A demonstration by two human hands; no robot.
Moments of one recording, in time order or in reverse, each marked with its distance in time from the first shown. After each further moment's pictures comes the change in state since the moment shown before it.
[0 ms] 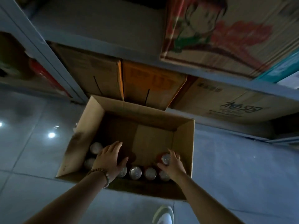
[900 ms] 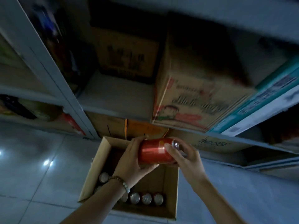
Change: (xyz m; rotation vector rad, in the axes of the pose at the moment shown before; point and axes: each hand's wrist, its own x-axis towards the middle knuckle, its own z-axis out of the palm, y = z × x) left_hand -0.095 0.116 -0.192 -0.564 0.303 0.440; right_hand -0.227 -0.175 -0.191 0.622 0.149 -0.535
